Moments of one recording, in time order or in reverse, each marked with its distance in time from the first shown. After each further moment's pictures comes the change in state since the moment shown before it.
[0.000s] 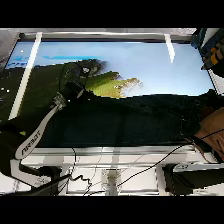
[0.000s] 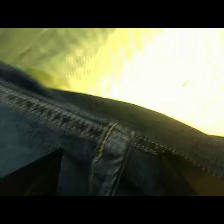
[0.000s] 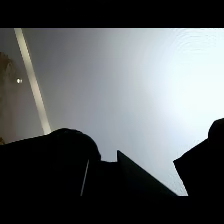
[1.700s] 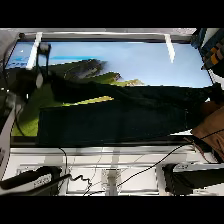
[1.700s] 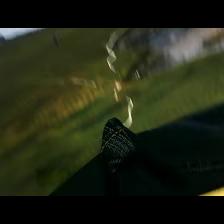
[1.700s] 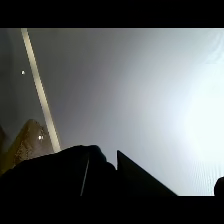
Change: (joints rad) left arm 0.307 0.370 -0.109 -0.079 0.003 0.256; right arm 0.000 0.000 0.000 0.174 -0.162 0.003
